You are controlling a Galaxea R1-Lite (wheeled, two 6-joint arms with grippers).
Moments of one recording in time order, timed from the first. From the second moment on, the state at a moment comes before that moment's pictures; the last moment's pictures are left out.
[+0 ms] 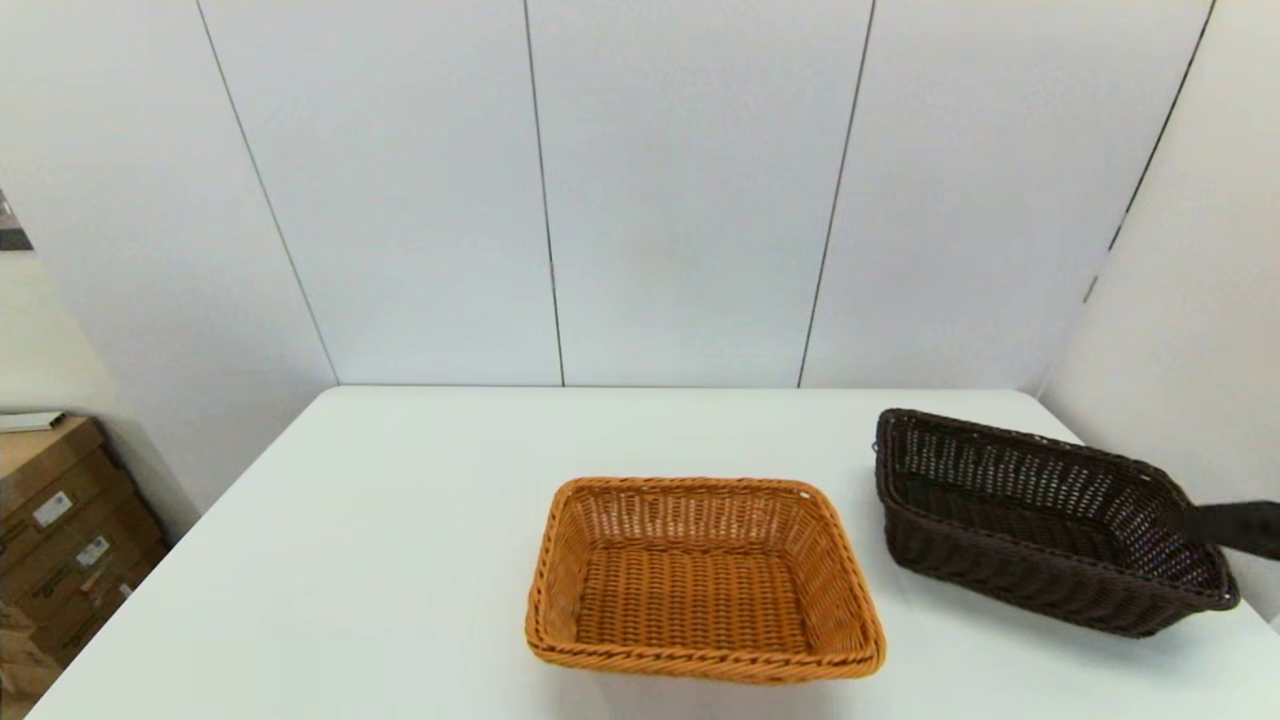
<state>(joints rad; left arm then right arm) 0.00 0.00 -0.03 0.07 0.01 0.01 -0.10 1.12 -0.83 0.45 0.07 0.18</state>
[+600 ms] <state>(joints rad) 0.00 0.00 -0.03 0.07 0.01 0.01 -0.43 1.72 -1.08 0.44 0.00 0.14</state>
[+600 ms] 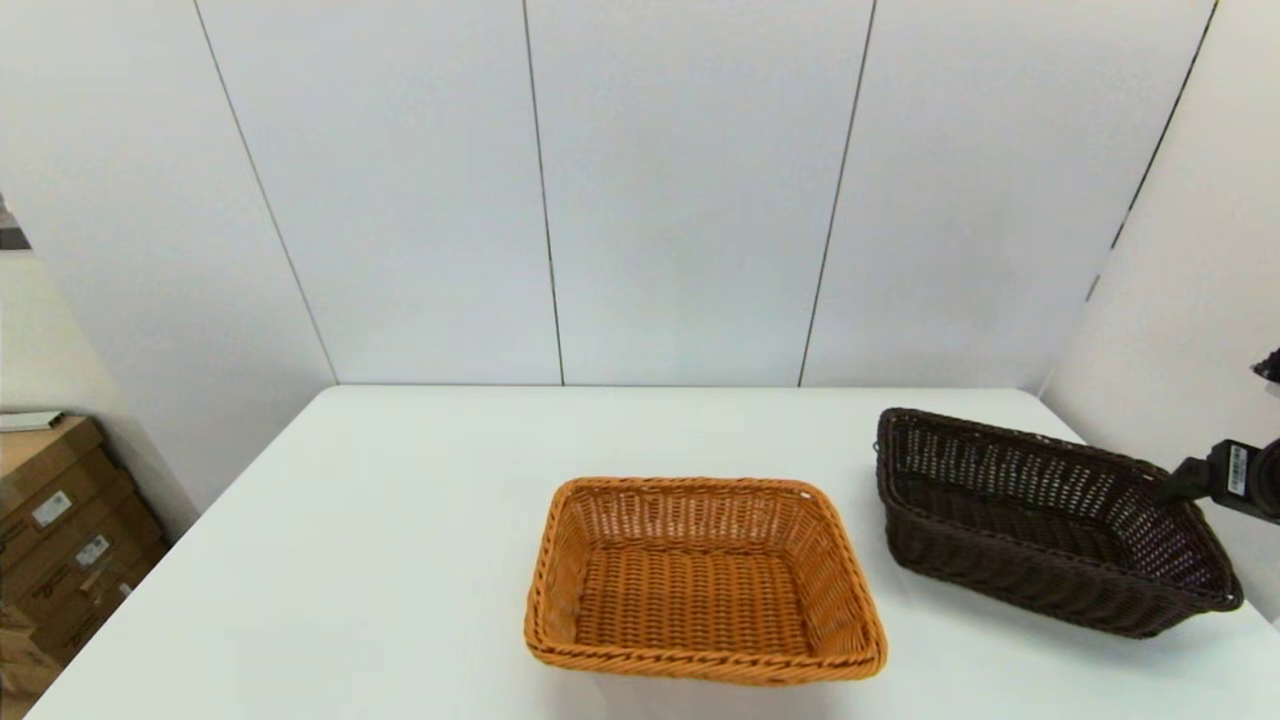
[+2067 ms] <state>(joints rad) 0.00 0.00 -0.03 0.07 0.01 0.01 -0.48 2.10 -1.23 0.34 0.01 0.05</state>
